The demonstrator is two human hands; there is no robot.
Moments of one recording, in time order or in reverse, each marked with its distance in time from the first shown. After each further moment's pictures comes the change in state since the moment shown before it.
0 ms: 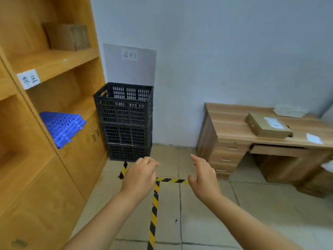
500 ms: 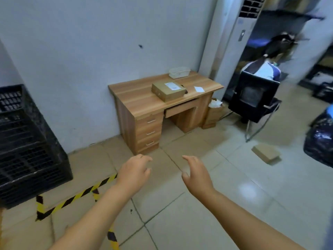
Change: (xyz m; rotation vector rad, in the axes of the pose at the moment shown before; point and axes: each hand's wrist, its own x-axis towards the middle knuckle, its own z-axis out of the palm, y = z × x) left_hand 0.060 0.135 0.112 -0.232 -0.420 0.450; right_hand -0.106 0.111 -0.054 -0.072 0.219 0.624
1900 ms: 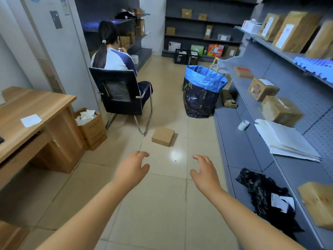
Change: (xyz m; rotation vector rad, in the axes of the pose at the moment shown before) left_hand 0.388 0.535 0.341 -0.092 -0.389 0.637; right_hand 0.110 0.554 -0.291 0.131 0.461 0.808
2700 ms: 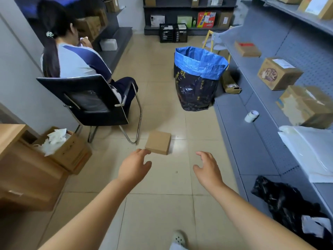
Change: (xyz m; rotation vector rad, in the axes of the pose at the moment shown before) left_hand 0.384 -0.007 0.079 0.025 -0.149 -0.016; right_hand 0.366 0.049 0.023 0.105 0.015 0.227
